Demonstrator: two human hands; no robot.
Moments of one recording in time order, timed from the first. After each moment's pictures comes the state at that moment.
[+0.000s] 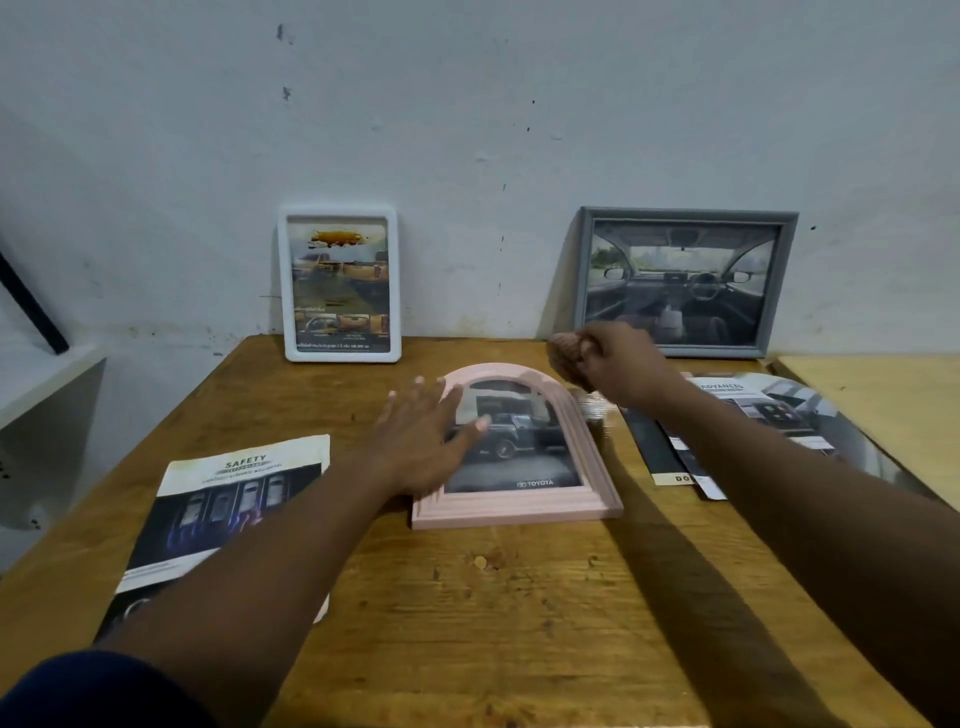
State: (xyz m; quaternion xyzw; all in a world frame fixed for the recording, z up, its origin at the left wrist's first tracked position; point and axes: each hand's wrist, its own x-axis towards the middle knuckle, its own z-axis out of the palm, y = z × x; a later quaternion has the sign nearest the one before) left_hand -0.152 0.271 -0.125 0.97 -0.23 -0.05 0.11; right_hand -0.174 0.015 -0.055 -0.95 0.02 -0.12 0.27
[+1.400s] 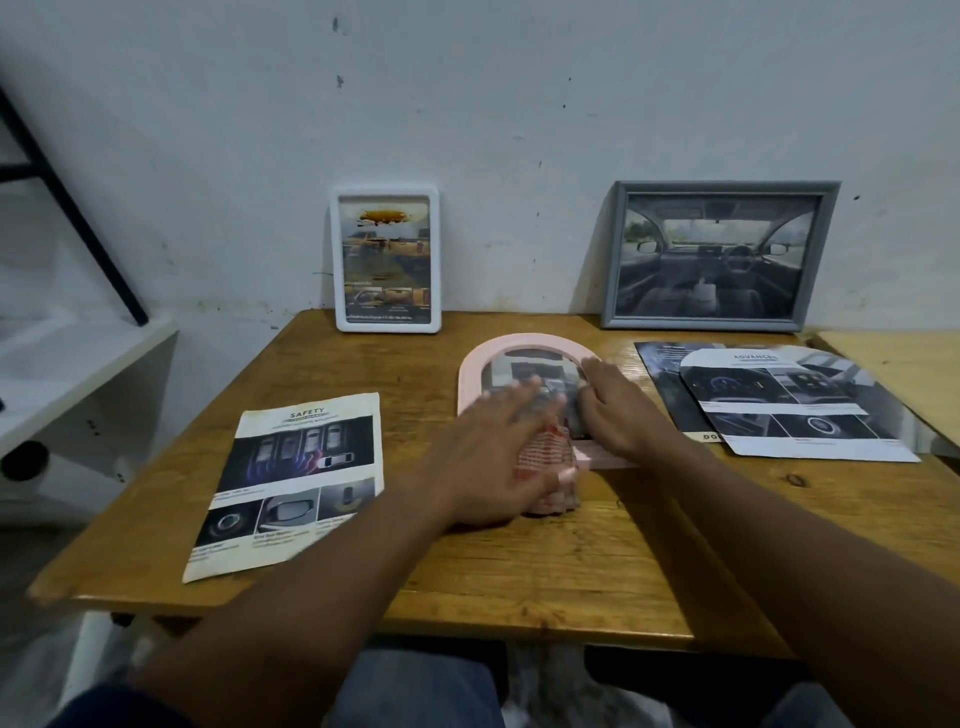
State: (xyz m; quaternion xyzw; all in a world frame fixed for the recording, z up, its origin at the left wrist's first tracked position) left_hand -0.247 0.266 -0.118 0.93 -0.35 0.02 0.11; right_hand -0.227 0.058 -0.125 -0.97 -0.01 -0.06 0.25
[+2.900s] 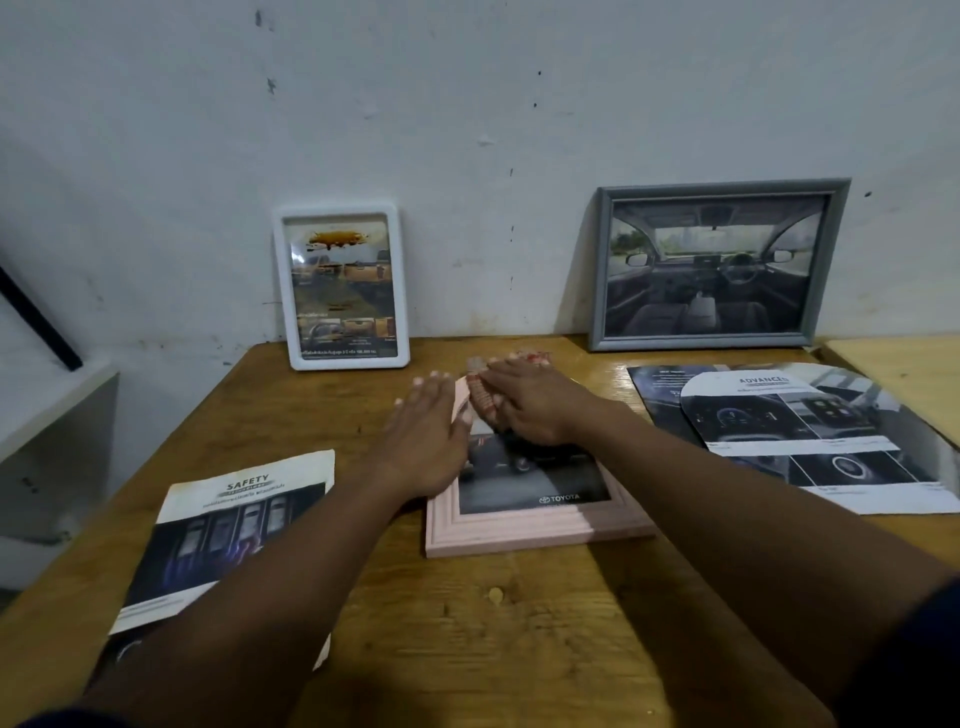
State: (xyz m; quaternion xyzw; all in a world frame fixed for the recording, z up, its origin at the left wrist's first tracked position) left_hand -0.132 0.264 -0.129 0.97 -0.18 -0.04 0.16; right_hand -0.112 0.072 -0.117 -0.98 -0.17 -0.01 0.08
